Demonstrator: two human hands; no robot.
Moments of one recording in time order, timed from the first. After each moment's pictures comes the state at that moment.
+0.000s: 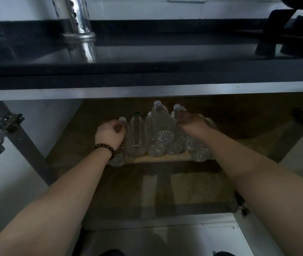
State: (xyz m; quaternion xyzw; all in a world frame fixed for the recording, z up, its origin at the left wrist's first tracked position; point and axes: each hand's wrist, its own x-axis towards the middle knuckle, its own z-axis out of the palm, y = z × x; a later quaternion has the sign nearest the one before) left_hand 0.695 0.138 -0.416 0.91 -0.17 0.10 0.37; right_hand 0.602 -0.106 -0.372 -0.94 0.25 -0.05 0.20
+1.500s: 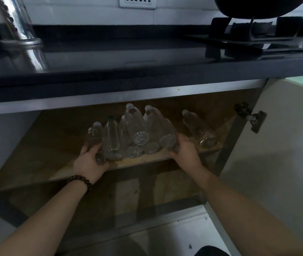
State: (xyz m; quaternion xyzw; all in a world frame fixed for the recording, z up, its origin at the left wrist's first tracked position) left_hand 0.646 0.113 -0.457 0.93 -0.23 0.02 0.28; right_hand 0.482 -0.148 -0.448 -0.89 0.29 -0.23 0.28
